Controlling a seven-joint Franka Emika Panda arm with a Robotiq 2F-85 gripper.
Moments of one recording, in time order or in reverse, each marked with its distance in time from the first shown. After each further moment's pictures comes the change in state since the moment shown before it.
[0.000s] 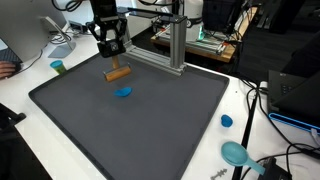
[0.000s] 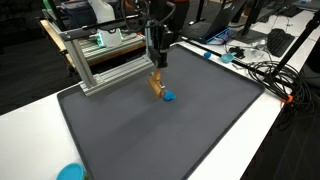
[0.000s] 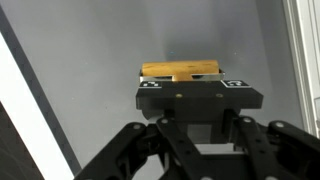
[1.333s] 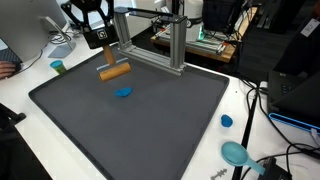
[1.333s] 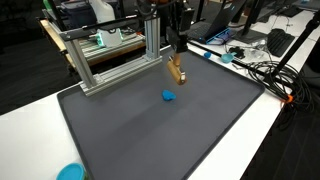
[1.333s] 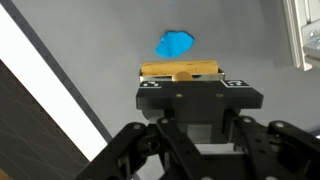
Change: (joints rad) arm -0.048 0.091 0.052 0.333 0.234 -0.284 -0.030
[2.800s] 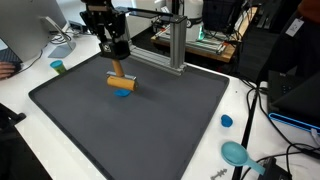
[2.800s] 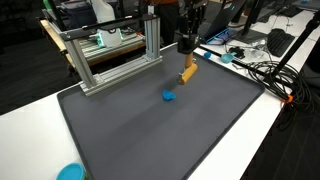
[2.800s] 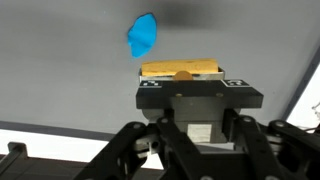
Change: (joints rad) arm 0.141 0.022 -0.050 -0.036 -0.013 0.109 1.035
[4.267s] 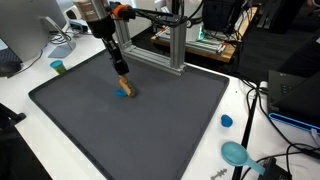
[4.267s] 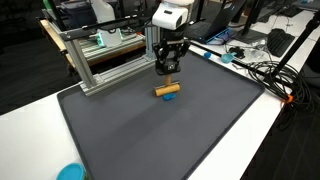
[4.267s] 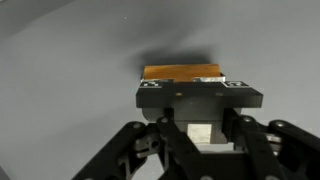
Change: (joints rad) arm 0.003 0.103 -0.088 -0.080 -0.003 0.027 0.506
